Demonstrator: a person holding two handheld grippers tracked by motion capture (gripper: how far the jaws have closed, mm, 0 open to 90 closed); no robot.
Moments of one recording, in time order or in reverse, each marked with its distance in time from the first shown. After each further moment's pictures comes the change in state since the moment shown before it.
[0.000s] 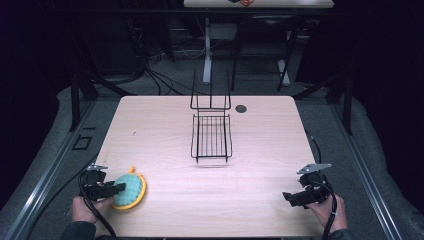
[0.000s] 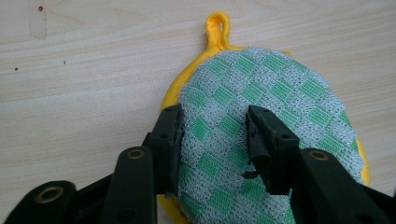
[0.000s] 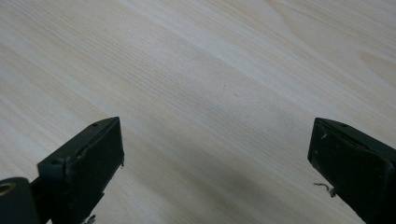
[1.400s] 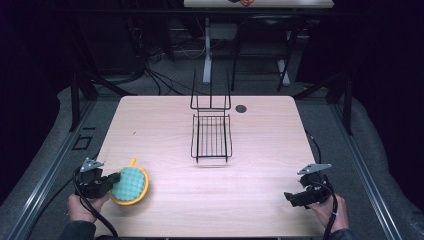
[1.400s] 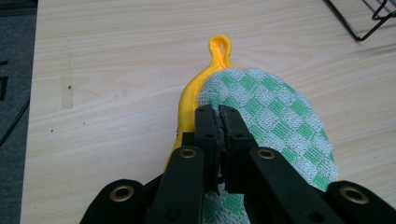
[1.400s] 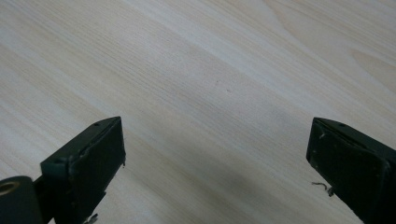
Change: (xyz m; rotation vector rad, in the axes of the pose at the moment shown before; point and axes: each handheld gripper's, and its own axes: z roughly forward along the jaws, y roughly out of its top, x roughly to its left) left arm -0.022 0.013 -0.036 -0.182 0.010 0.079; right arm -0.001 -0.001 -0.001 0.009 -0.024 -0.007
